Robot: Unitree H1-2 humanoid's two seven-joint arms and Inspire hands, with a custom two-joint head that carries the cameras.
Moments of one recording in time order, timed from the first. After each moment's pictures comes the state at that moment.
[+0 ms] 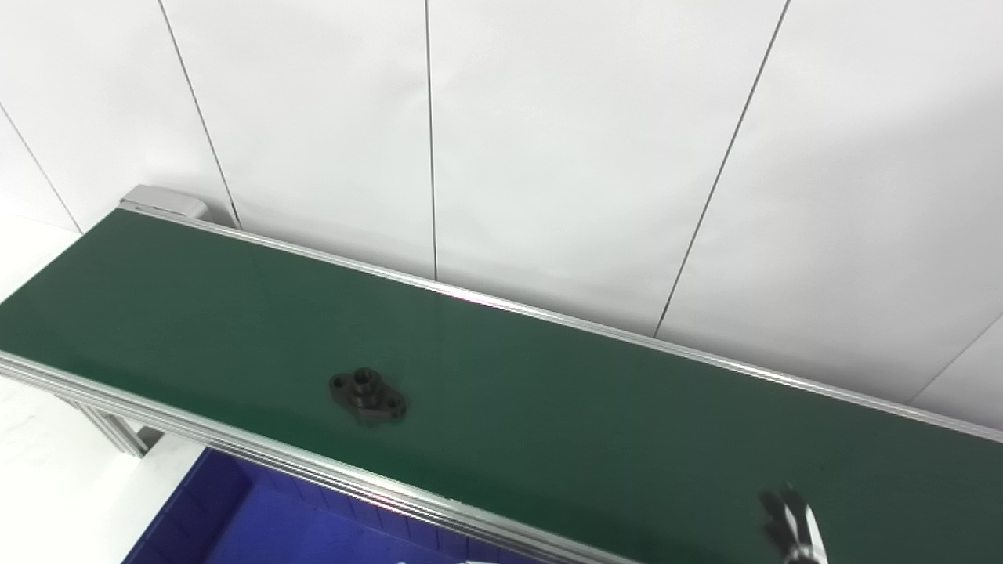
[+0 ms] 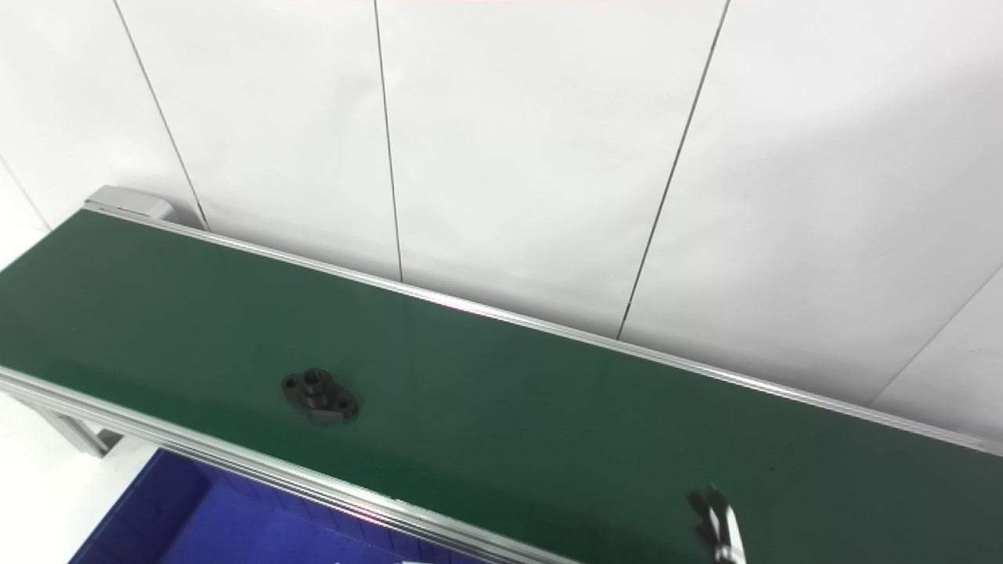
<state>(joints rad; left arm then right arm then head) 0.35 0.52 -0.79 0.00 0.25 -0.44 0.59 0.27 -0.16 0.42 -0.18 -0.31 -0.43 -0.34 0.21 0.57</state>
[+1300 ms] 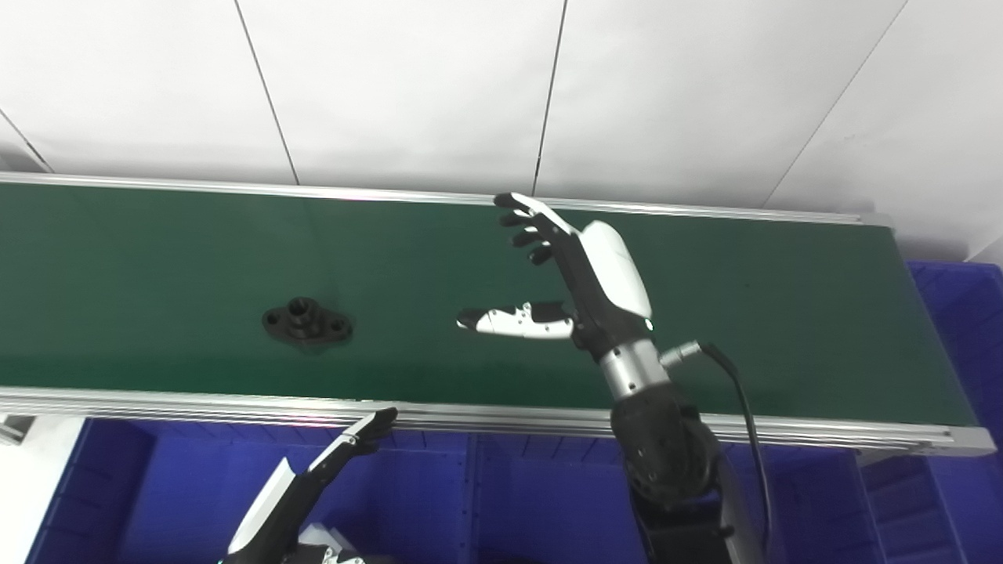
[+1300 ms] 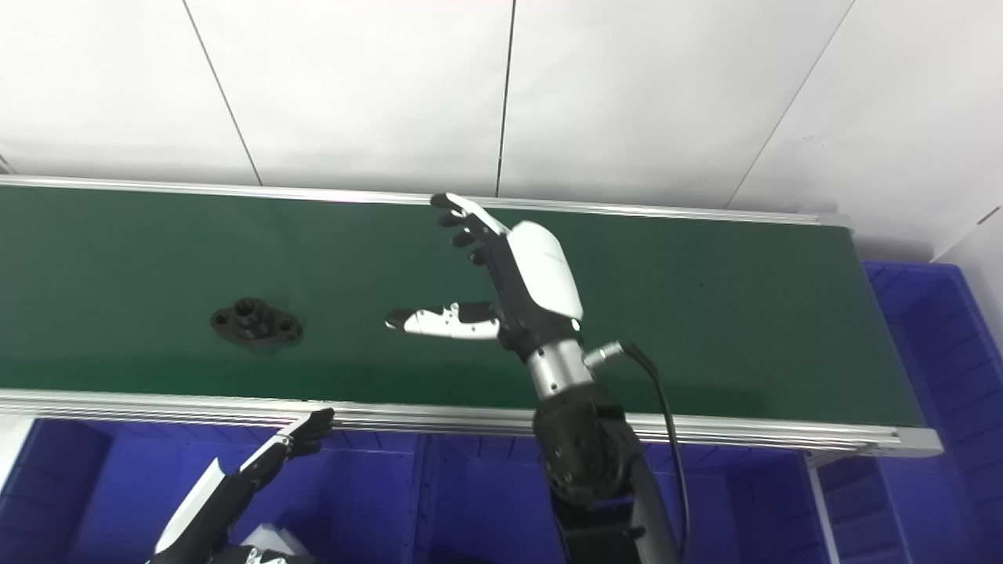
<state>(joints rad) 0.43 0.56 -0.64 -0.12 0.18 -0.44 0.44 -0.19 0.05 0.40 -0.20 -0.72 0.19 0.18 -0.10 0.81</state>
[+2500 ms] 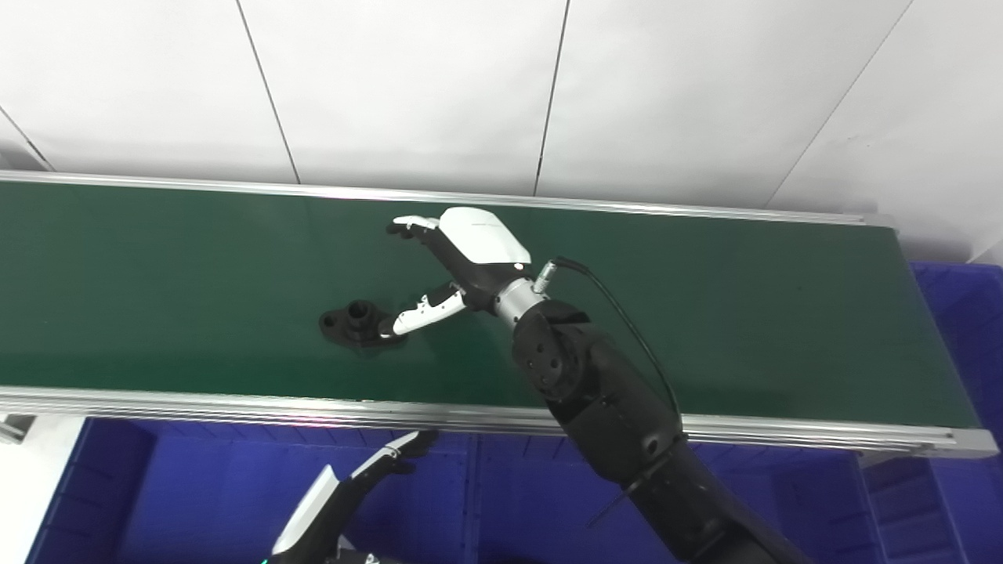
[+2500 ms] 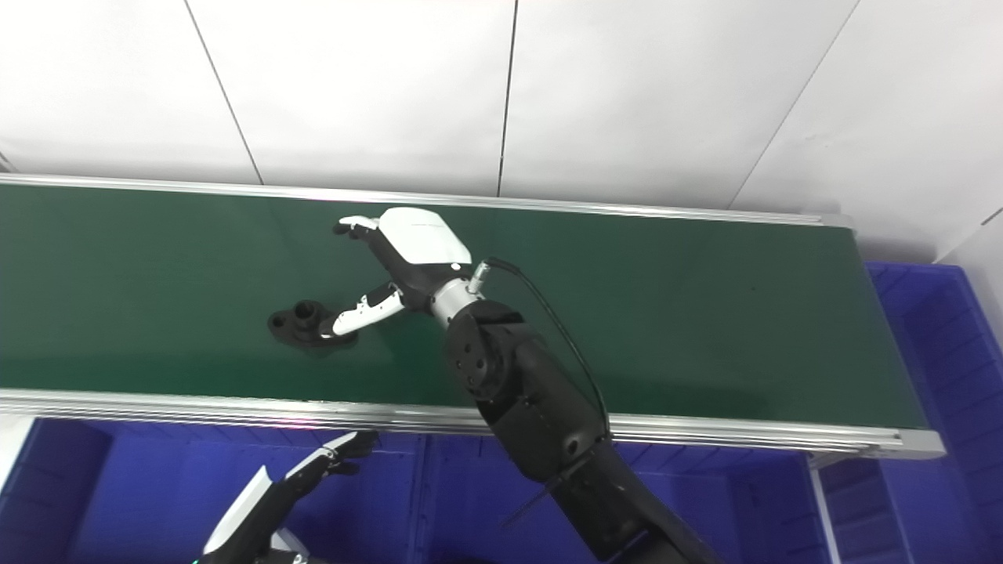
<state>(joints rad) 0.38 0.48 -0.69 -0.02 0.21 -0.44 0.40 -0.52 0.07 0.64 0.34 -0.78 0.19 0.19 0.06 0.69</state>
